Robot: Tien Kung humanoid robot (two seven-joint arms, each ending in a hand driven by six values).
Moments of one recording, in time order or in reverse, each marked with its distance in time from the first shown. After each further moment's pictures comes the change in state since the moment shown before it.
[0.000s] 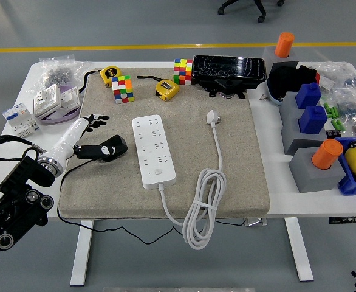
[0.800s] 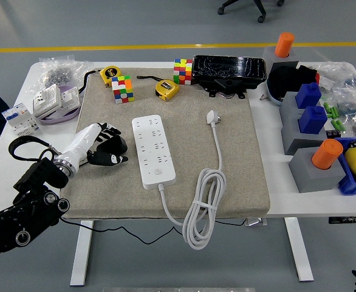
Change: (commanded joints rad) left arm -0.083 -0.031 0.140 0.109 0.016 0.056 0.016; right arm 0.004 -0.004 -0.005 0.000 0.002 0.000 -0.001
